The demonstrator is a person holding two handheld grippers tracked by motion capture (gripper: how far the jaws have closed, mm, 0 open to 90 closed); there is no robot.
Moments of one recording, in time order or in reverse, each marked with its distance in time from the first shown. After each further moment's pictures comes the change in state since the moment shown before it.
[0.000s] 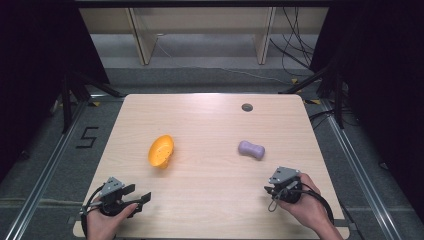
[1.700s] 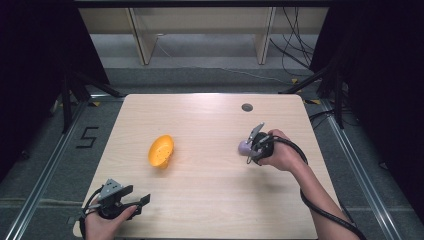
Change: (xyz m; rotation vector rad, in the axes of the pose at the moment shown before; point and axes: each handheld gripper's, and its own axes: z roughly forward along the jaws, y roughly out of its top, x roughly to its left) left arm -0.004 0.000 -0.008 -0.015 0.018 0.016; right arm -0.074 0.104 0.060 0.207 0.045 -0.169
